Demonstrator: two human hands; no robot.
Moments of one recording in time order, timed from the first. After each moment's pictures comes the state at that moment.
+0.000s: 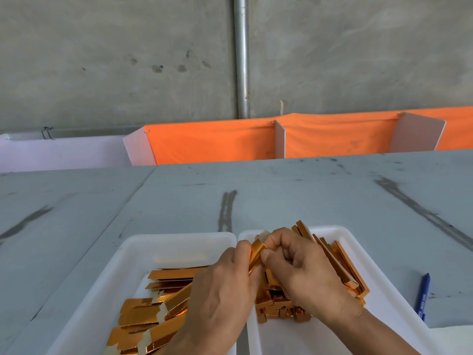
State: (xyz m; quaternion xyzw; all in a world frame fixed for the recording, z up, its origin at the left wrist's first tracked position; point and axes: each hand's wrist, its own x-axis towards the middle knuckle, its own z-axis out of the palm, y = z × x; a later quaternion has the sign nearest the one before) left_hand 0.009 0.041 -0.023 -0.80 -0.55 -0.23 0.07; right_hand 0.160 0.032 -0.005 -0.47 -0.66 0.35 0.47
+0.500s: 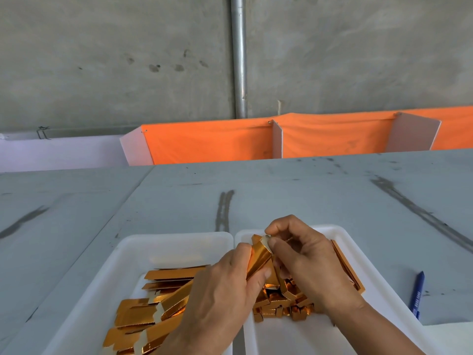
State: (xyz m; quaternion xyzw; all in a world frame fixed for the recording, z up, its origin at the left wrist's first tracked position) left_hand 0.009 0.040 -0.021 -0.83 -0.51 -0.24 0.01; right_hand 0.167 0.035 0.001 -0.50 -0.61 0.32 0.53
